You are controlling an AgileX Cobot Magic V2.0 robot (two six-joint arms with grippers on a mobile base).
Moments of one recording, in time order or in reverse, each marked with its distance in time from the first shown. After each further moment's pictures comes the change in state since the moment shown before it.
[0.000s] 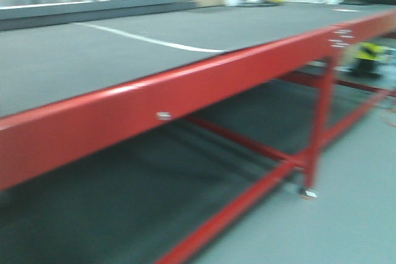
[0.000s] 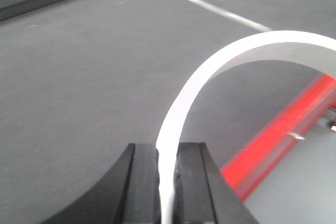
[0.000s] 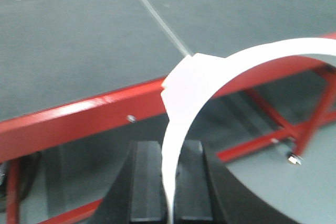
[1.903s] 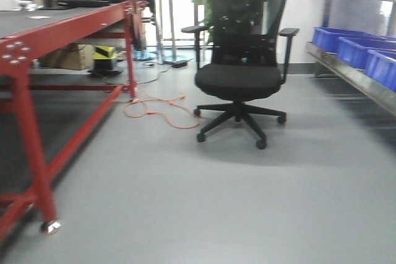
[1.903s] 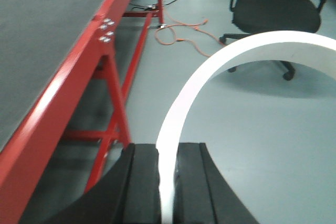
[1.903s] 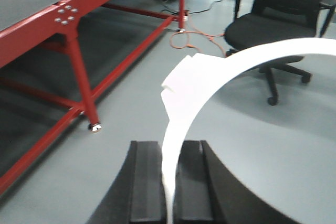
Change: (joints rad) left arm 0.000 0.000 0.000 0.000 0.004 0.000; right arm 0.000 -0.004 0.002 -0.002 -0.002 0.000
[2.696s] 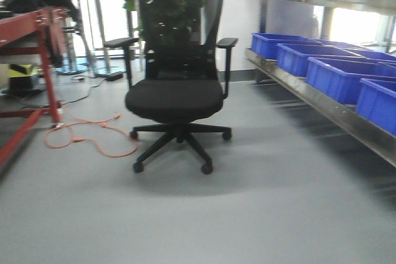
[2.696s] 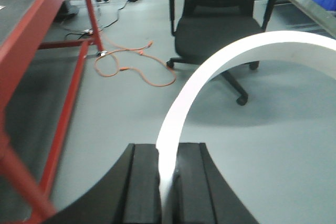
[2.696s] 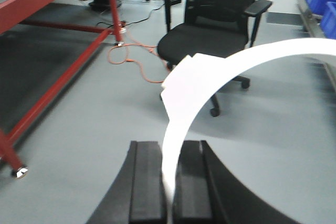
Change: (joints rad) left arm 0.000 -0.001 0.000 0.000 0.000 0.000; right arm 0.000 0.000 0.000 0.000 0.000 0.002
